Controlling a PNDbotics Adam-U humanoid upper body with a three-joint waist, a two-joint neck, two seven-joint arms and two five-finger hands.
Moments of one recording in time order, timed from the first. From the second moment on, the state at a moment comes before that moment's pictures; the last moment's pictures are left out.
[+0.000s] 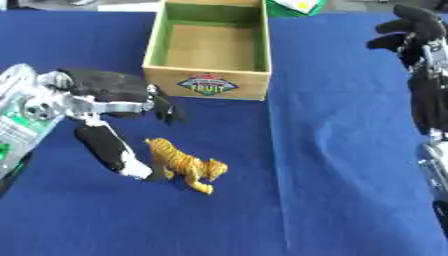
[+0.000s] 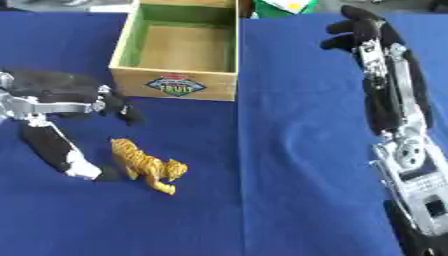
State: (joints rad) left arm -0.89 0.54 -0.53 -1.64 -0.51 -0.14 -0.89; right arm -0.26 -0.42 0.00 -1.98 -0.02 -0.13 -0.17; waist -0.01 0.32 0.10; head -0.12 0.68
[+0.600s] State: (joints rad) left arm -0.89 0.49 -0.54 -1.58 -0.51 -0.14 -0.90; right arm -0.26 -0.42 0.00 -1.98 -0.02 -0.13 -0.17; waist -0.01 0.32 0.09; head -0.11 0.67
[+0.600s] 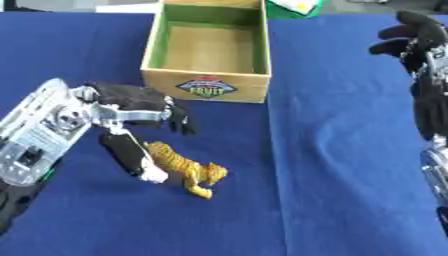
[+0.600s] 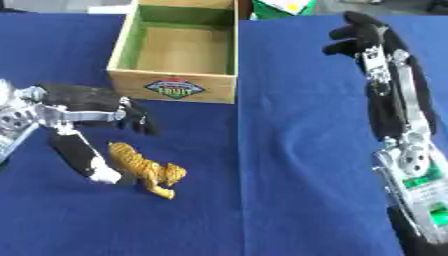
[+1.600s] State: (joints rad) left arm -0.85 0.47 -0.57 -1.51 -0.57 -0.18 -0.87; right arm -0.26 -0.41 0.00 -1.98 -0.03 -0.13 -0.17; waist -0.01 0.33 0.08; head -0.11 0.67
